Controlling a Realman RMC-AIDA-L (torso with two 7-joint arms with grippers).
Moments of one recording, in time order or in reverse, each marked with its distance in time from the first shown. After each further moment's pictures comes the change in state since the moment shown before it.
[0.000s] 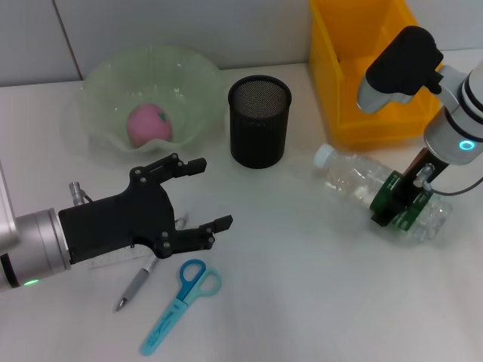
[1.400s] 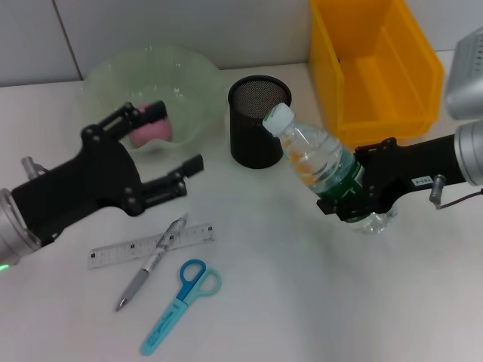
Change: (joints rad) left arm 0.052 0.000 -0.032 -0.005 -0.218 0.090 0.028; right arm -0.377 0.002 0.077 -0.293 0.691 0.008 -0.517
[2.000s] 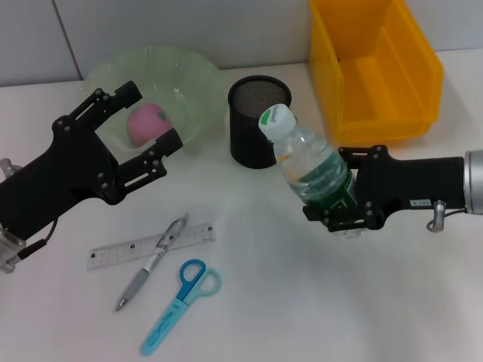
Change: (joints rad) left arm 0.005 0.004 -0.002 -0.099 -0.159 0.099 -0.045; right arm -0.042 -0.003 0.092 0.286 0.318 -0.006 -0.538
